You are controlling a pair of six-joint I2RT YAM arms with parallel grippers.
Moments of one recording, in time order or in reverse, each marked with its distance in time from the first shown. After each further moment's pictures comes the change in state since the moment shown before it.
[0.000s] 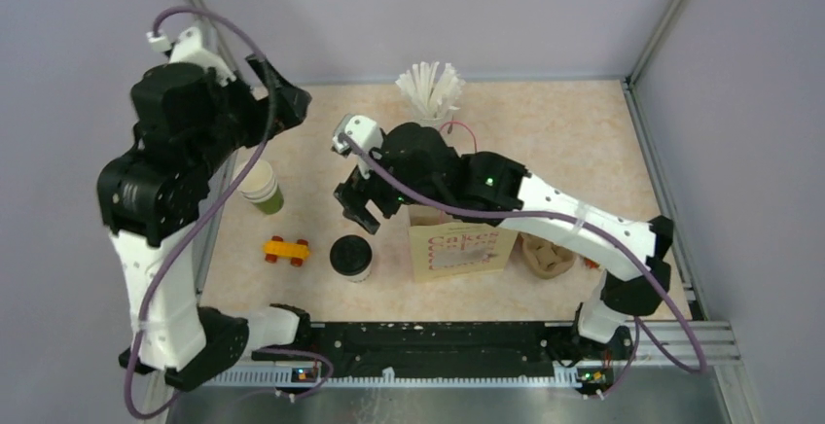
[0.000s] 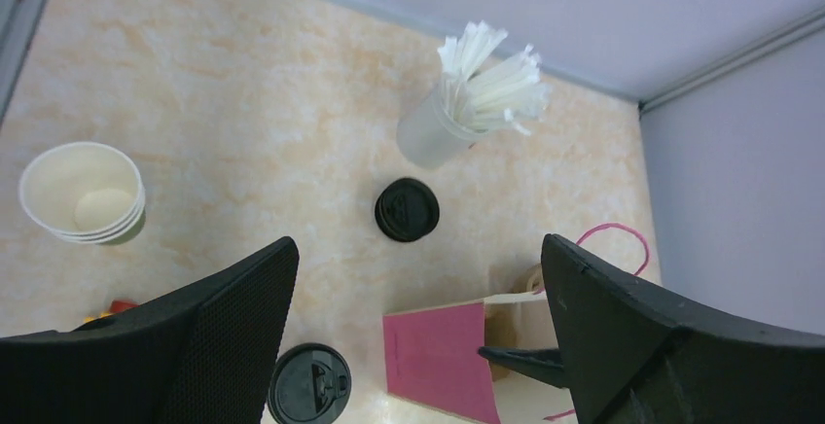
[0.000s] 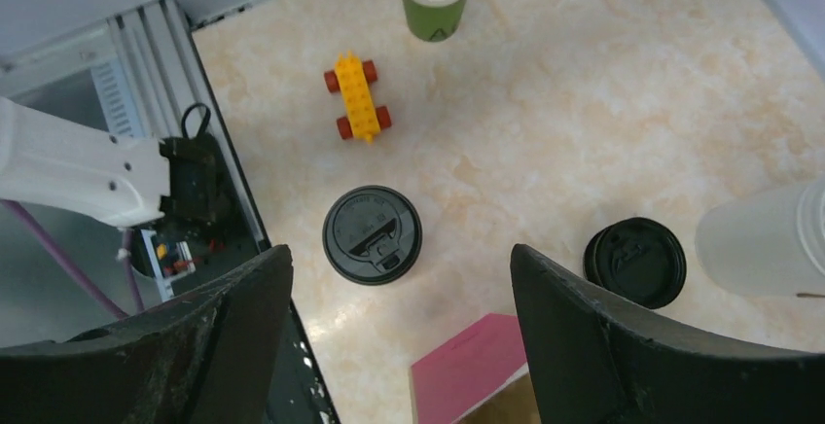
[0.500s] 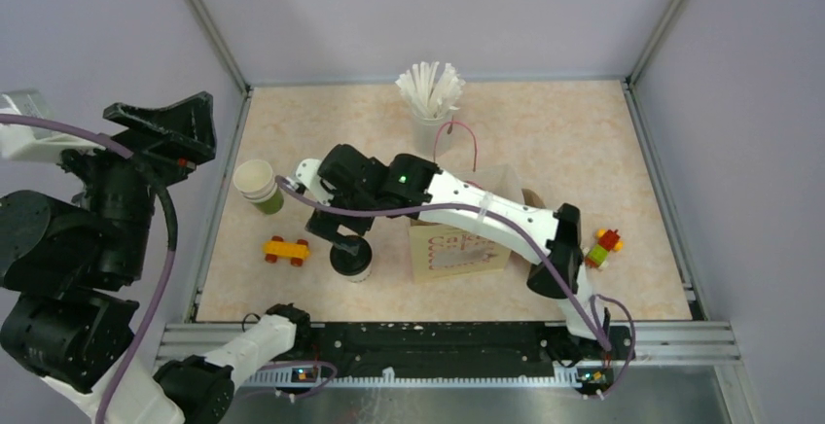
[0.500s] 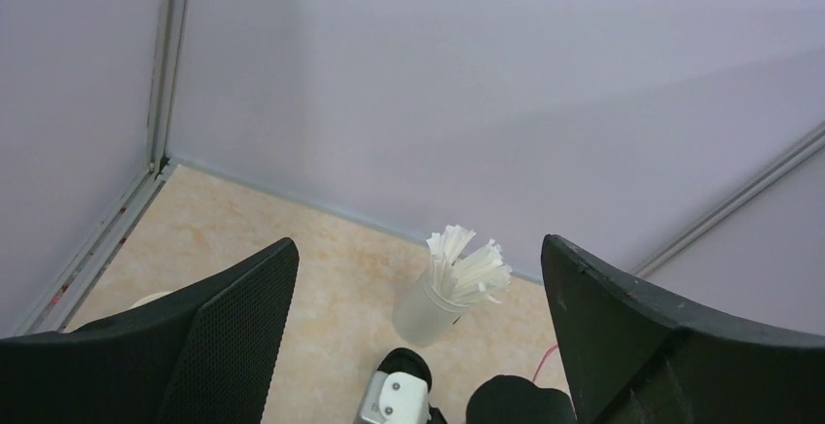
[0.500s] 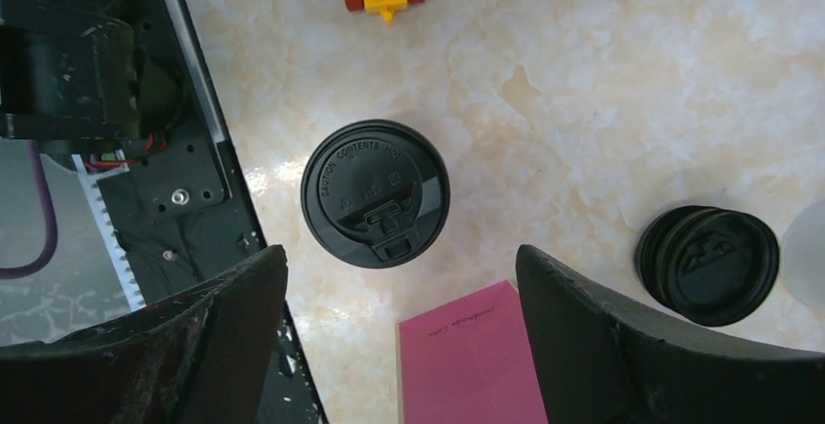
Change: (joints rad) left arm 0.000 -0.335 -0.034 0.270 -0.226 0.095; right arm 0.002 0.395 0.279 -0.282 -0.116 -0.130
